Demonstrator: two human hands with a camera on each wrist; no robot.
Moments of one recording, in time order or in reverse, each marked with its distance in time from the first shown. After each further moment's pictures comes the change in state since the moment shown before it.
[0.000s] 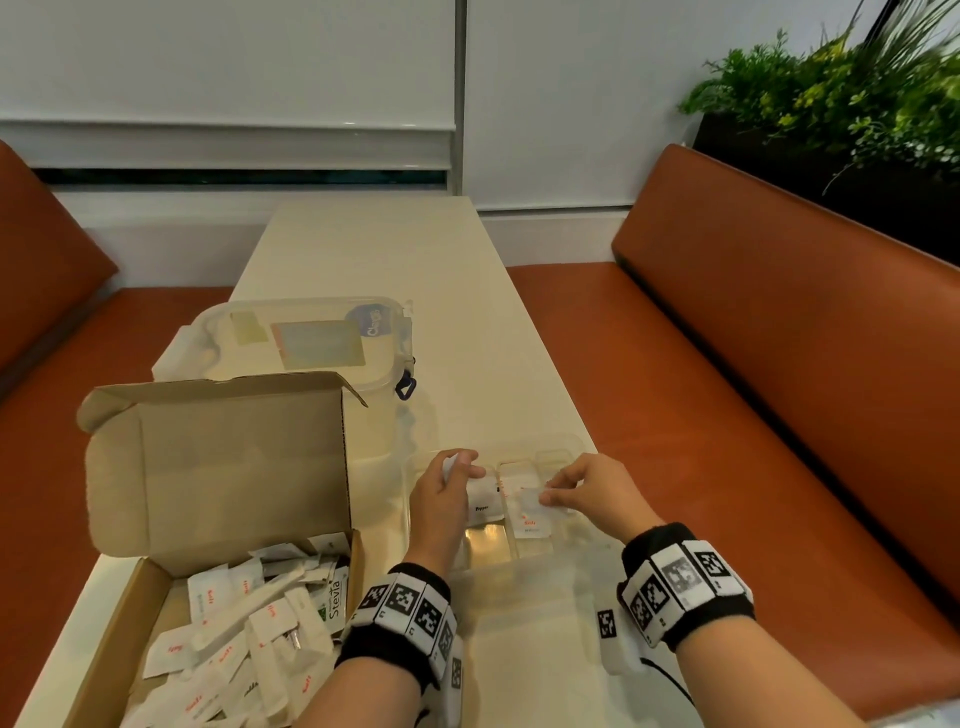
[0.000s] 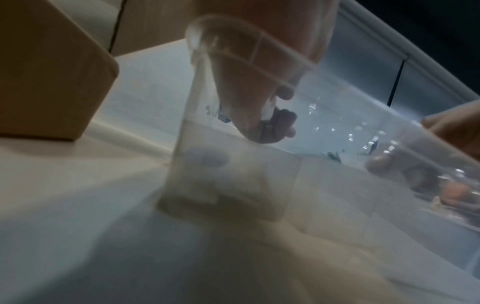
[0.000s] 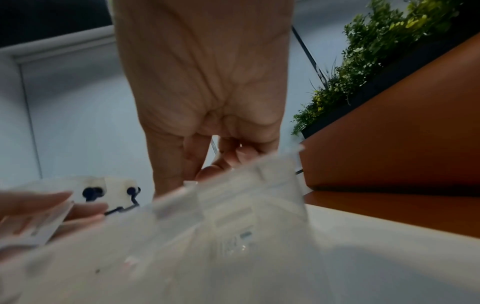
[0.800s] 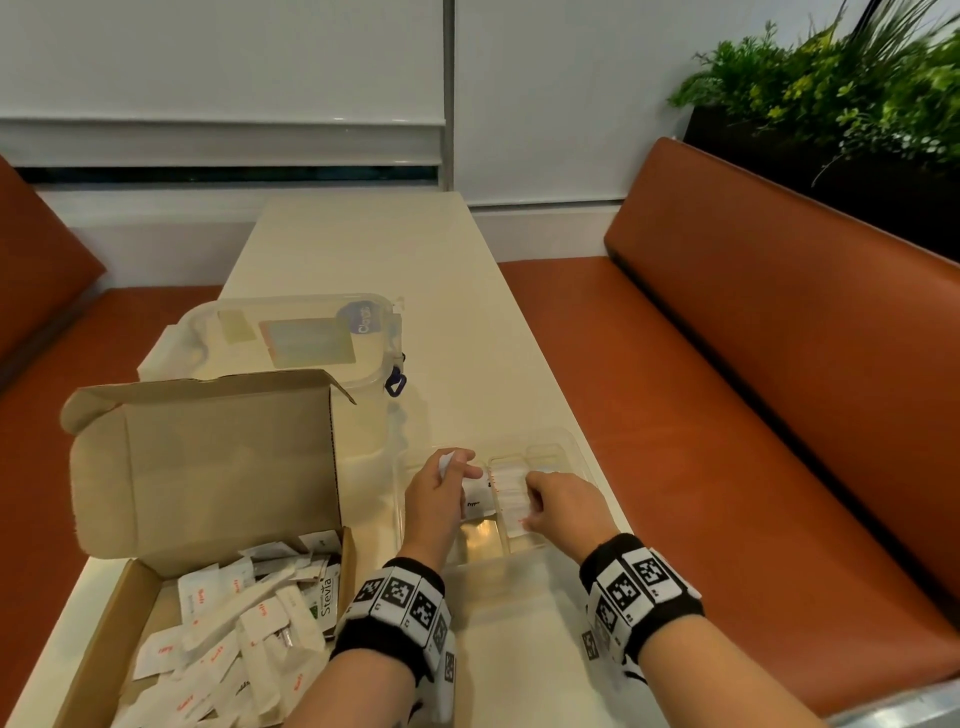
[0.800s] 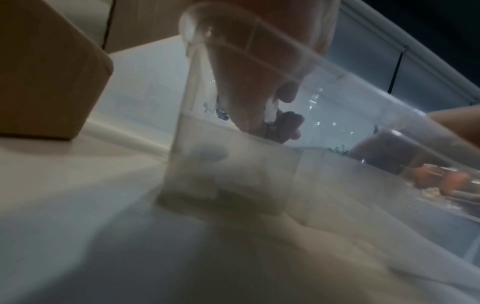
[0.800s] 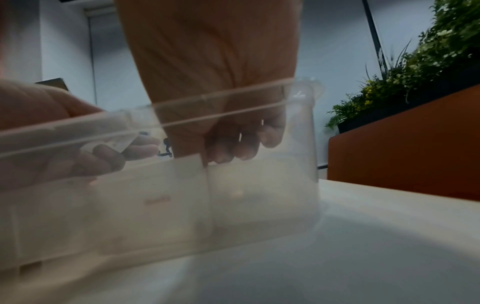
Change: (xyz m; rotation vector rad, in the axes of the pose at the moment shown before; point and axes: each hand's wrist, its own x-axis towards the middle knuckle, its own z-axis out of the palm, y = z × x) left_hand 0.000 -0.001 0.002 0.031 -0.015 -0.016; right_hand 0.000 0.003 0.039 -0.495 0.026 -0.143
